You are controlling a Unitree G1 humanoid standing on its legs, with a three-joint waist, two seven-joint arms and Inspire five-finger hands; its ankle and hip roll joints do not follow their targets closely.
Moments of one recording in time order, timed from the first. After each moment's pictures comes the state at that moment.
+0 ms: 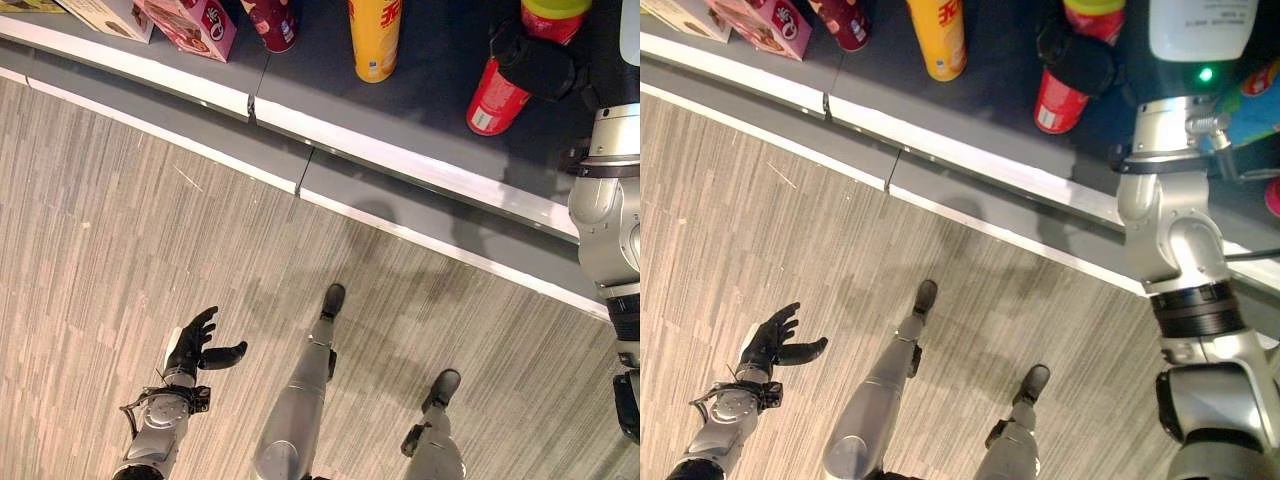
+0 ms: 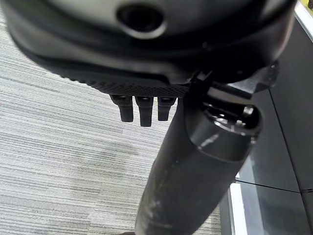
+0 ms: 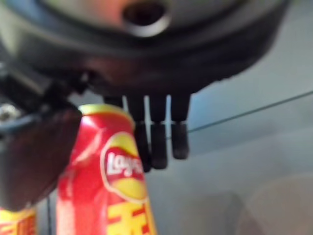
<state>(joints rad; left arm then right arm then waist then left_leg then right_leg) -0.02 0.45 -0.11 0.56 -0.26 -0.15 0.13 -0.84 -0.89 0.16 0.15 -0.72 0.10 -0.58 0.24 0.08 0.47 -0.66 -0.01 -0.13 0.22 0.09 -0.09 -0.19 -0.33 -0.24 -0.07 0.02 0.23</state>
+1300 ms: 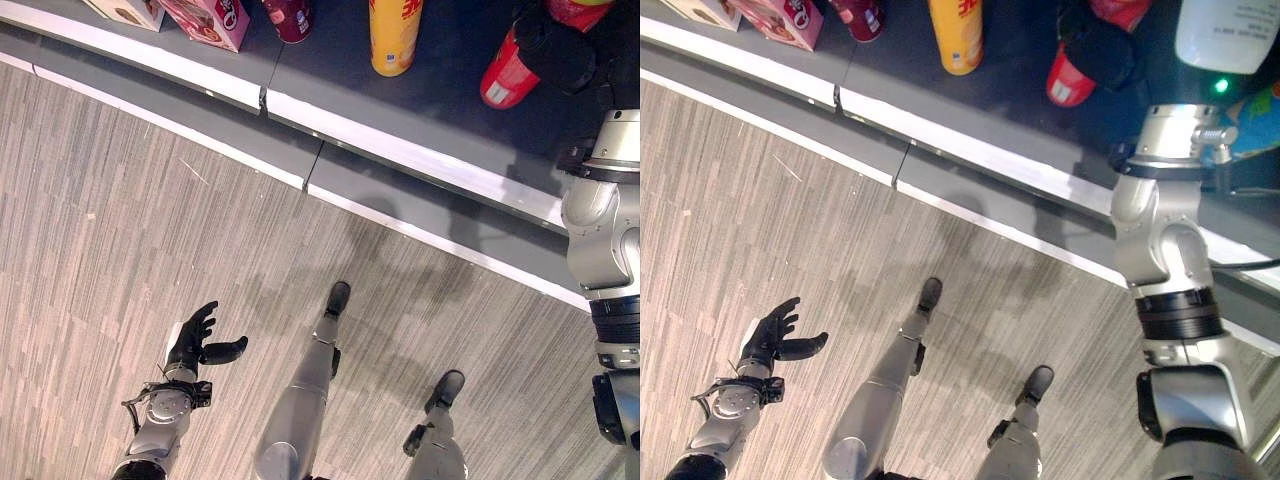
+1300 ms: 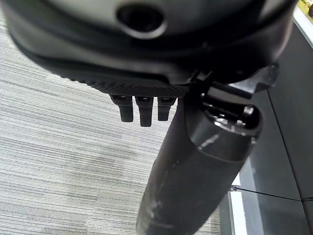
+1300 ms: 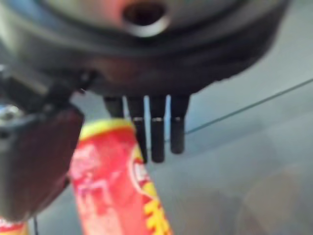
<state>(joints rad) -0.03 0.45 -0.11 0.55 -0.25 -0.15 0.15 -0.82 -0.81 0.10 0.14 -0.72 0.12 -0.64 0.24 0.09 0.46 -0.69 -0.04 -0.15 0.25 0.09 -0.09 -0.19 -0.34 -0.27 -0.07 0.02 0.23</state>
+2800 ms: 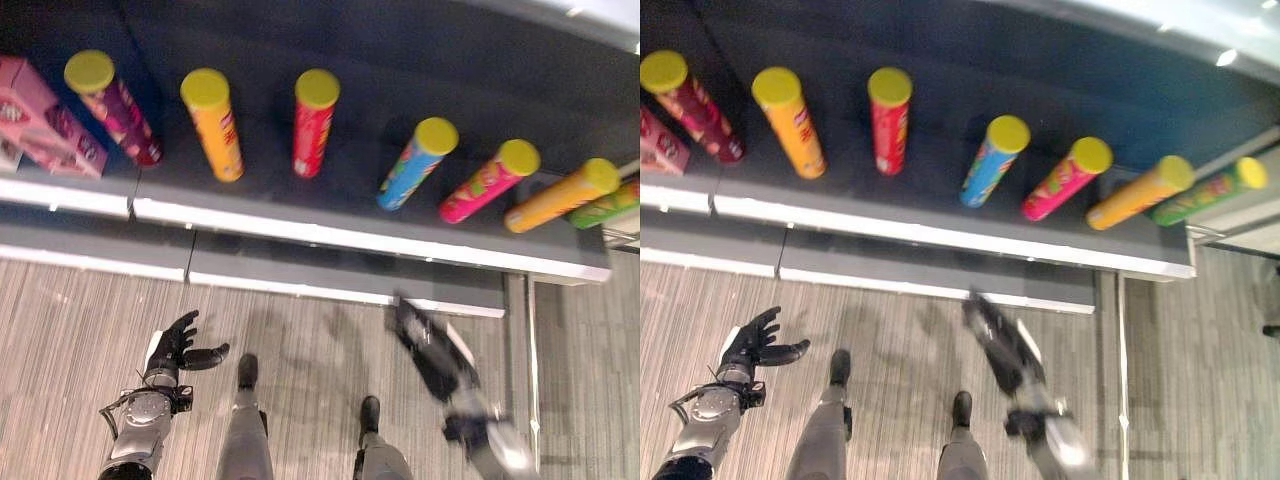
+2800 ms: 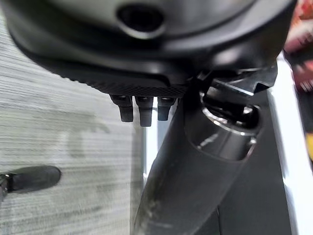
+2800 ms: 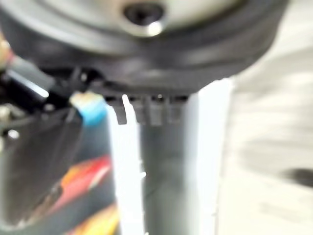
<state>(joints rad) 0.03 0.46 0.03 0.66 -0.22 -0.10 0.05 0.42 -0.39 0.15 0.11 0.62 -0.05 0.20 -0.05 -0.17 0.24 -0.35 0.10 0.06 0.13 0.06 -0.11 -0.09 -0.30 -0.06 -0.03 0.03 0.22</state>
